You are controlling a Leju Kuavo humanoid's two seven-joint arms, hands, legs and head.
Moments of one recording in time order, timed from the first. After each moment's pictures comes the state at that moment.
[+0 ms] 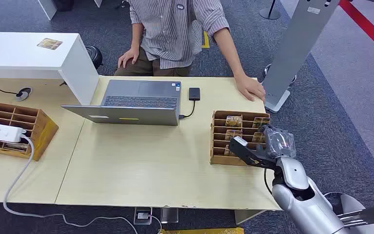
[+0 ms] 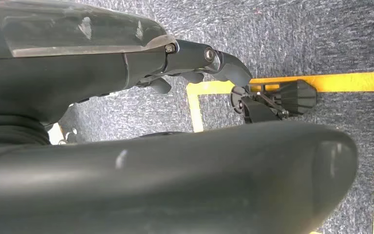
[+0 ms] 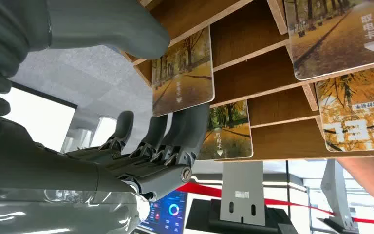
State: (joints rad) left arm -0.13 0.06 -1.23 -0.20 1.23 0.12 -0.07; right arm -0.34 -0.34 0.48 -1.25 0.88 -0.12 0.45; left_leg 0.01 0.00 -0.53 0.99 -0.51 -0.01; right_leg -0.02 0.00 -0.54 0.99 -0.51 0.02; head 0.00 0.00
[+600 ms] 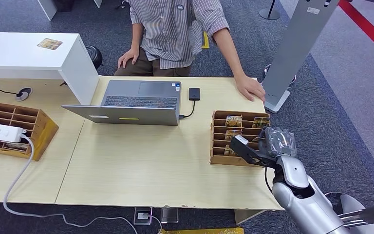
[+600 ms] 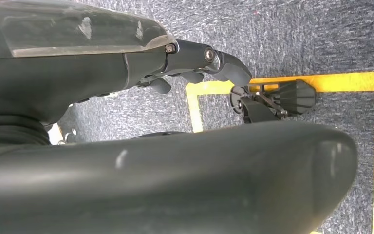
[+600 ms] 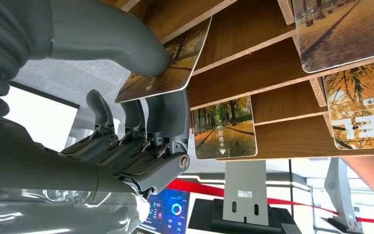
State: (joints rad) left arm -0.14 0.07 -1.24 -0.20 1.22 0.11 -0.08; right arm -0.33 -0.36 0.48 -1.28 0.88 -0.13 0.46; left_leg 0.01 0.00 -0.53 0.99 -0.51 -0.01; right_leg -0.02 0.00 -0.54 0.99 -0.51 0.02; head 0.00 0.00
